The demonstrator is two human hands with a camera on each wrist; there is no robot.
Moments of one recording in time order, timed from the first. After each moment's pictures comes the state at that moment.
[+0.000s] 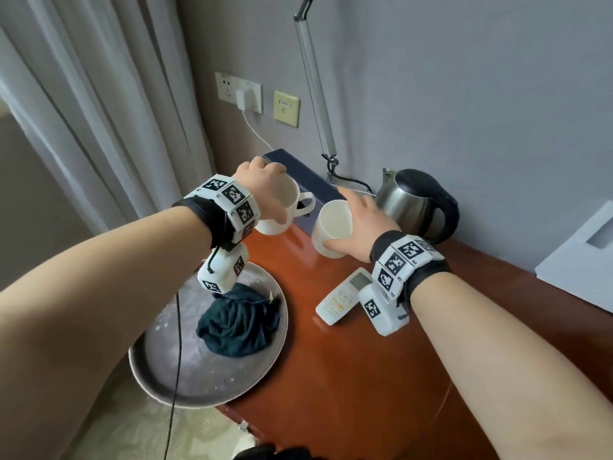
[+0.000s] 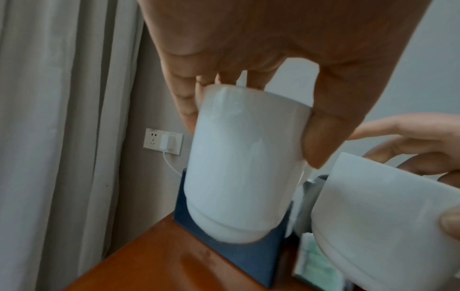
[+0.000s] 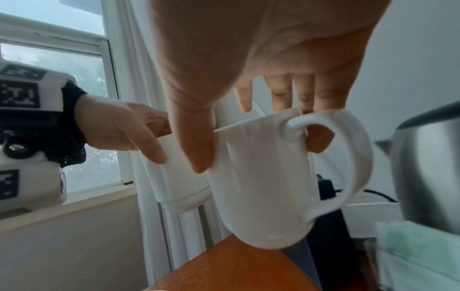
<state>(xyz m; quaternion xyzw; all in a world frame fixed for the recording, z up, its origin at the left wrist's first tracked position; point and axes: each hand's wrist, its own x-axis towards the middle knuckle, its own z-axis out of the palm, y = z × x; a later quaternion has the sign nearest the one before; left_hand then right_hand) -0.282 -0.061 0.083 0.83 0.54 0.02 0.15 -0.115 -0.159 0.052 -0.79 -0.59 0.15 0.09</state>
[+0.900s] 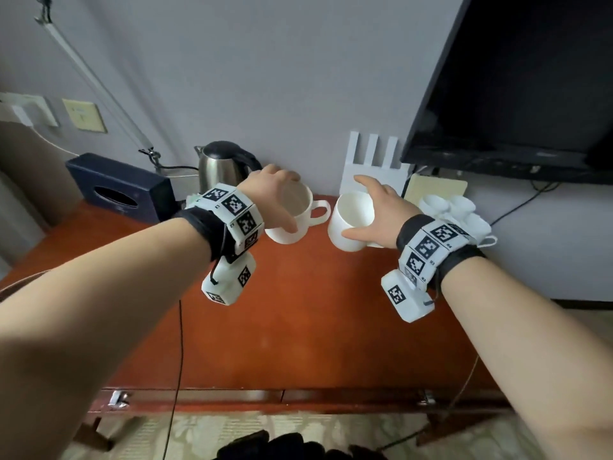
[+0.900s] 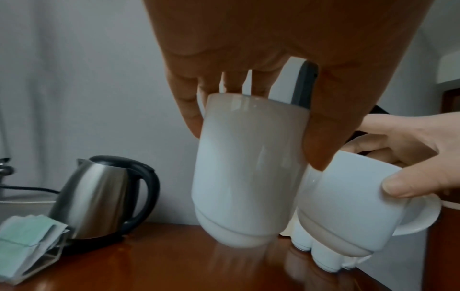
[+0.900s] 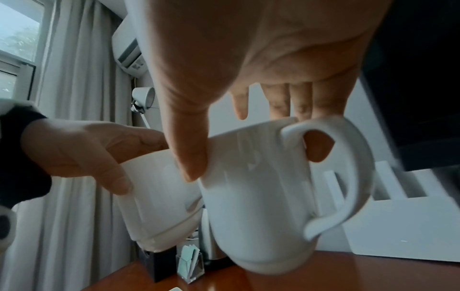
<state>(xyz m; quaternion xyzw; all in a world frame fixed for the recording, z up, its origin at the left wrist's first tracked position) -0.119 -0.342 0.112 0.95 0.25 0.03 0.19 0.010 -0.513 0.102 -0.91 -0.38 0.07 0.13</state>
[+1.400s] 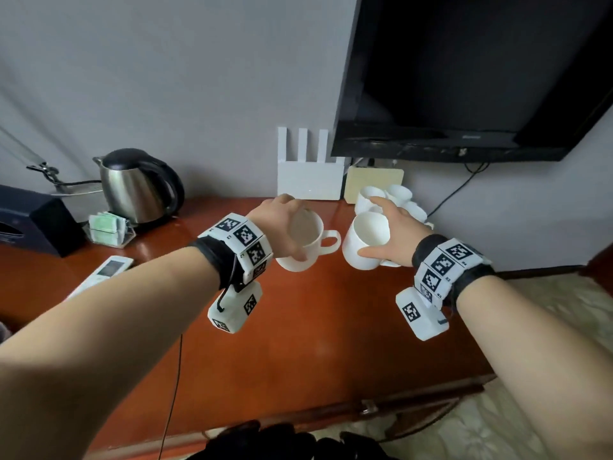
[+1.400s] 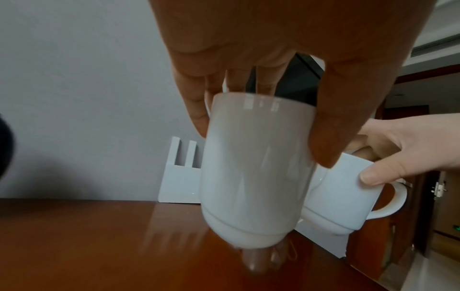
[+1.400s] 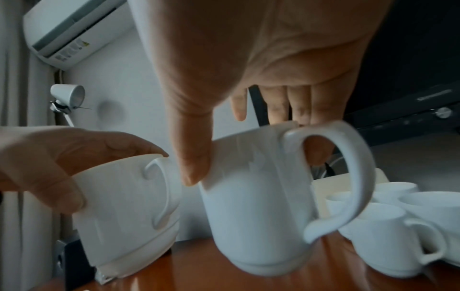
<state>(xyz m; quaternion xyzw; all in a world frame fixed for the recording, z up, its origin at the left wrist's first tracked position) 0.005 -0.446 0.076 0.97 0.14 -0.03 0.18 0.124 -0.644 0.065 -0.95 -0.28 0.08 0.13</state>
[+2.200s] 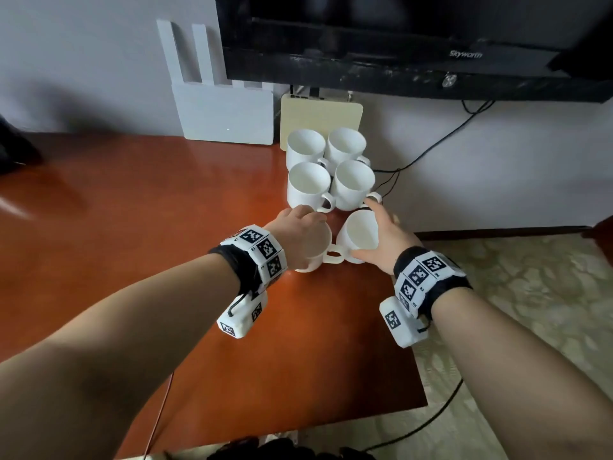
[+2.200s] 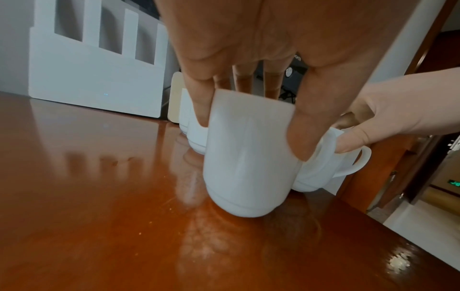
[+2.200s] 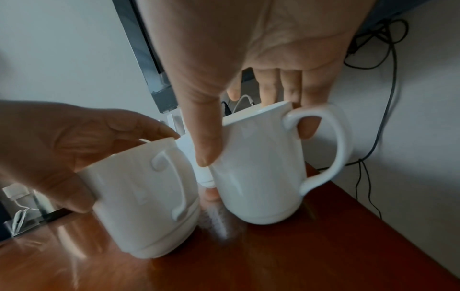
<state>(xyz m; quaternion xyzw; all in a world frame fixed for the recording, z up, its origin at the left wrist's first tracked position) 0.243 -0.597 -0.044 0.96 0.11 -0.18 0.20 0.346 -0.763 -0.052 -0.94 -0.25 0.20 0.13</state>
